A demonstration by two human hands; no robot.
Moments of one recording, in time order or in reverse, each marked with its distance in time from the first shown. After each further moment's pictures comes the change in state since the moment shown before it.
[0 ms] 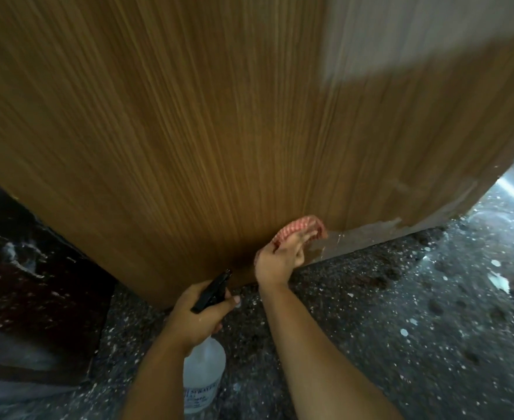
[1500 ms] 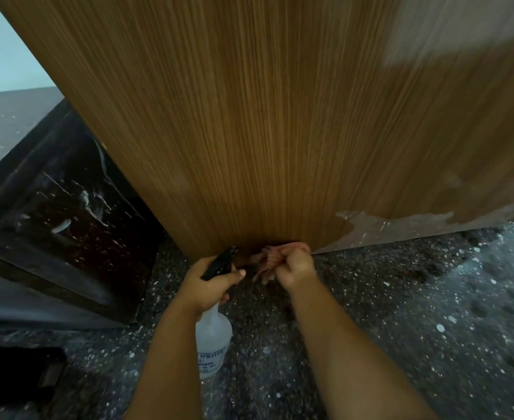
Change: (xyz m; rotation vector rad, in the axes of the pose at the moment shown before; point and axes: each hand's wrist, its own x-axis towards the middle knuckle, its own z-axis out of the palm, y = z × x) left_hand -0.016 -0.027 -0.047 -0.023 0.164 -0.060; right_hand -0.029 0.024 0.012 0.523 -0.300 0.632
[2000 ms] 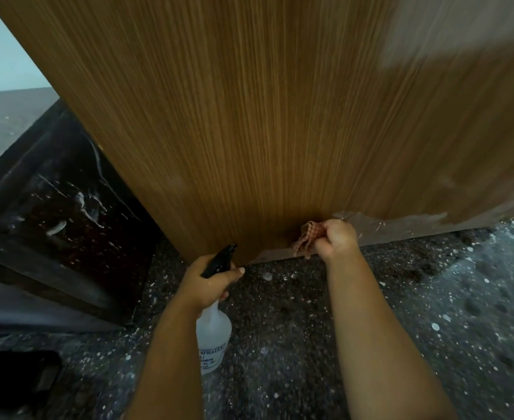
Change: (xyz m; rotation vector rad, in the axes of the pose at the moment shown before) left_hand 0.004 0.007 0.004 -0.001 0.000 -0.026; right_hand -0.010 -0.089 -0.007 -0.012 0.160 -0.193
